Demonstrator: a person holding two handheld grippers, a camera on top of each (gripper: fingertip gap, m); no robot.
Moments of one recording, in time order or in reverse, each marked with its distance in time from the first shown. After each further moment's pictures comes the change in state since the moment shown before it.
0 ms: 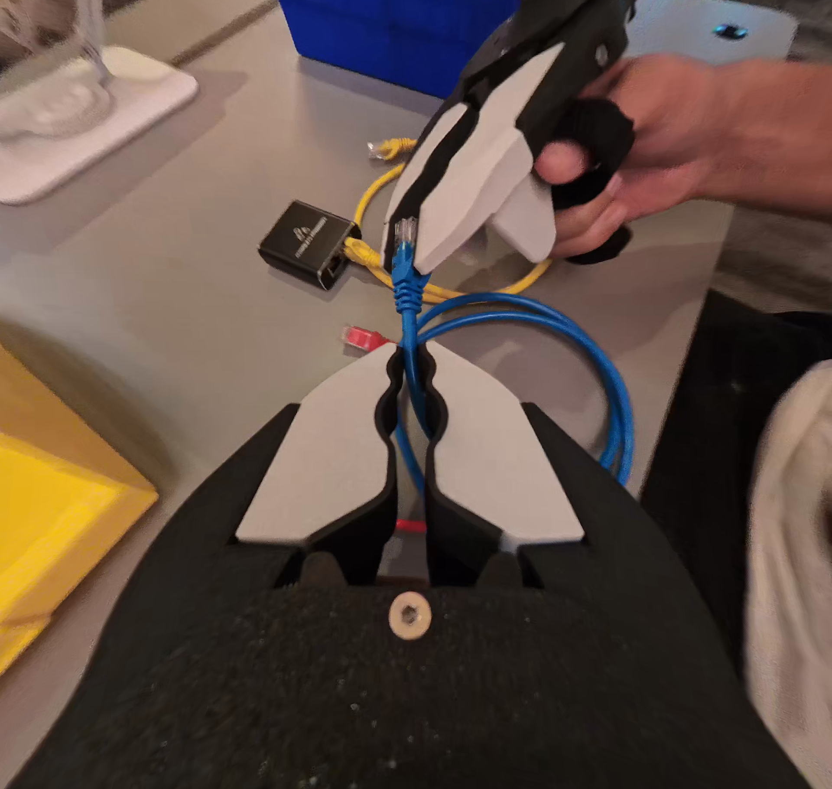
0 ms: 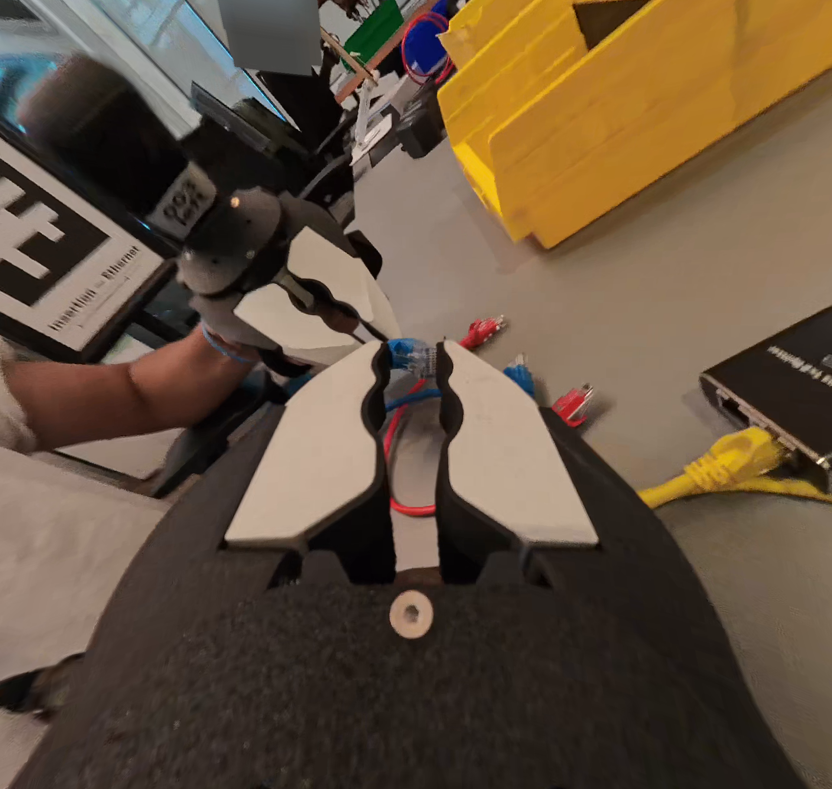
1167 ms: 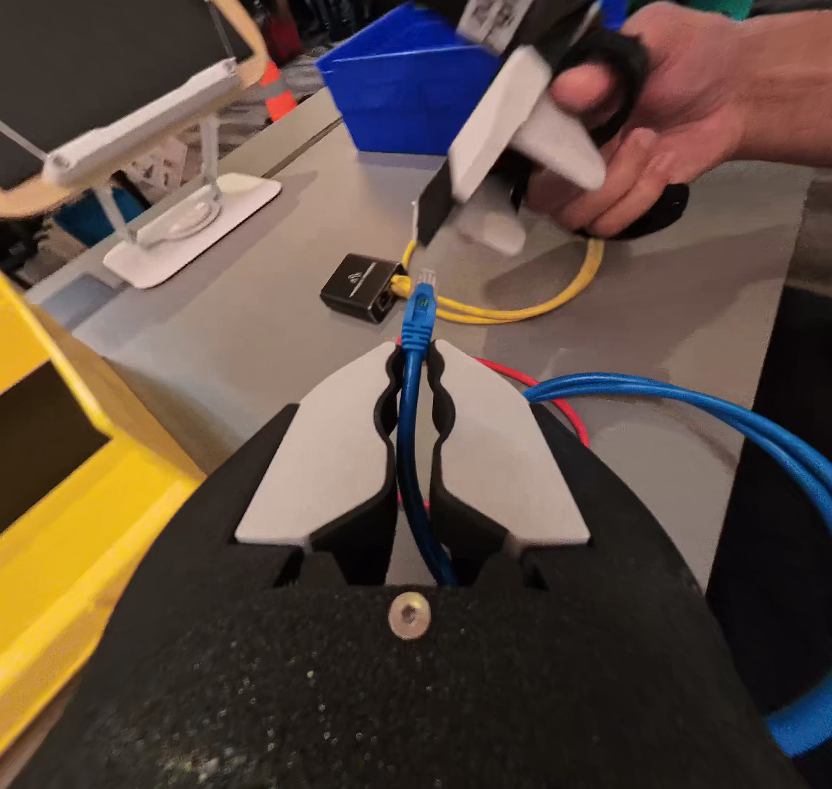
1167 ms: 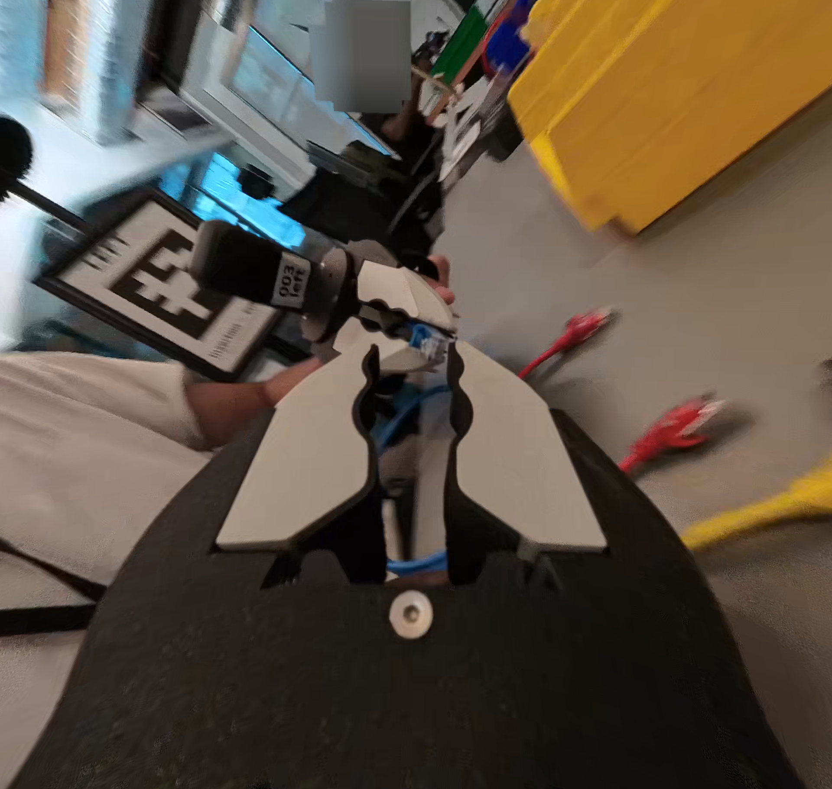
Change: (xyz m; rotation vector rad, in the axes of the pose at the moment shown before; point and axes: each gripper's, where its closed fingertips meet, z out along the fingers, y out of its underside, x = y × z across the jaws) left arm -0.010 -0.004 -0.011 0.170 -0.135 0.173; right arm -0.019 -0.010 -0.010 0.023 -0.216 0.191
